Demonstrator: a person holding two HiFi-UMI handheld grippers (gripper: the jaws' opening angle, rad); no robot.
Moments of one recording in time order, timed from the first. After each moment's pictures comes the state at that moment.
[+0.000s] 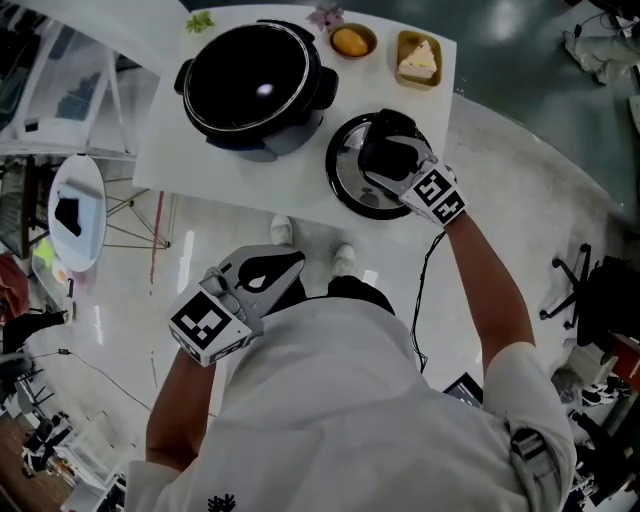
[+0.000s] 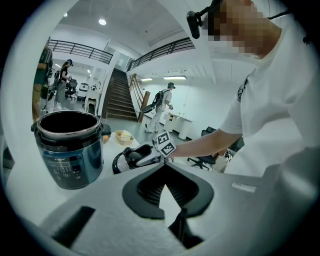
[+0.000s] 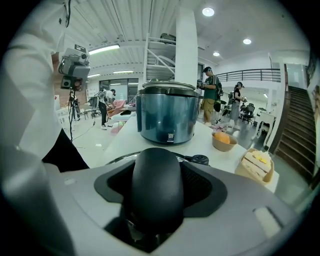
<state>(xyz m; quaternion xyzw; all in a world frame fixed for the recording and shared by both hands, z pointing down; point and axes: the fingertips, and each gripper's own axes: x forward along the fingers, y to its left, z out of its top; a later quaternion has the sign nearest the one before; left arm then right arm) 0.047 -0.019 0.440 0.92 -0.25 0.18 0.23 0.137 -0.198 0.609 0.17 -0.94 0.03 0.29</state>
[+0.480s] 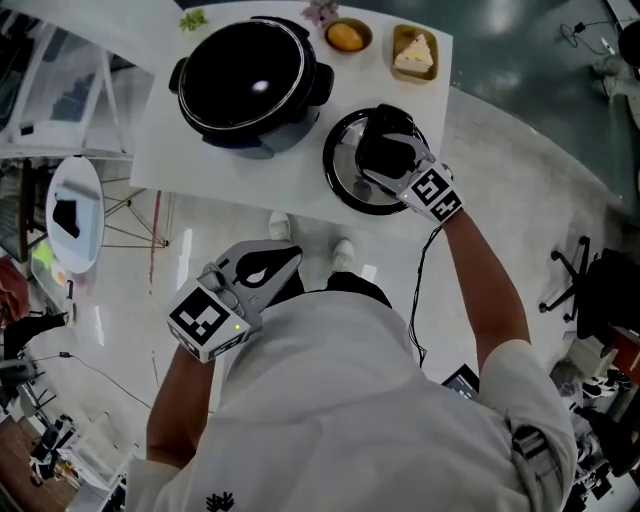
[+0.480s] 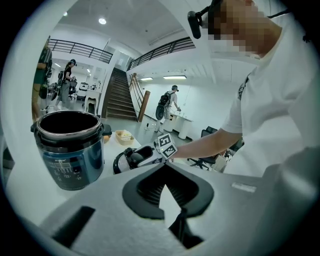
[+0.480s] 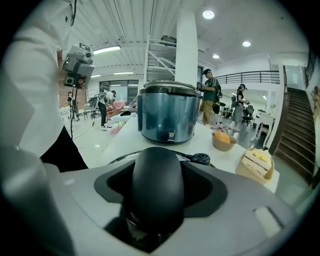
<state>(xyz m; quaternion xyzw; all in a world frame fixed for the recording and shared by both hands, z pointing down) 0.045 -0.021 0.443 0.92 -0.25 0.19 0.23 0.138 -0.193 0.617 0.17 -0.95 0.02 0.28</state>
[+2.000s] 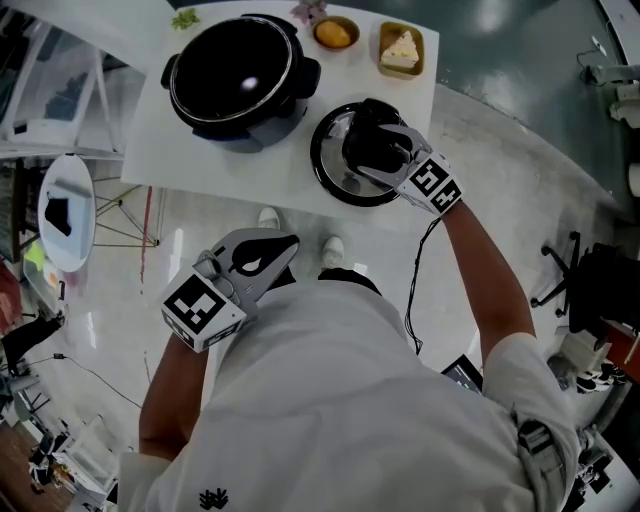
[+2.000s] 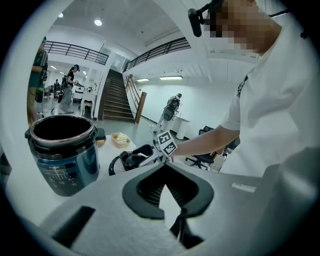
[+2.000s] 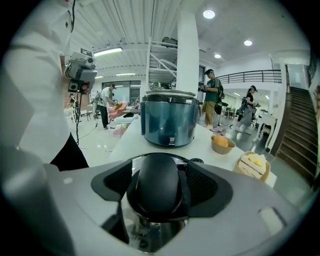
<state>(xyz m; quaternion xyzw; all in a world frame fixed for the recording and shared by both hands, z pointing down) 0.059 -0.020 0.434 0.93 -0.24 0.18 0.22 0.151 -0.186 0.593 0.16 -0.95 0.03 0.28</state>
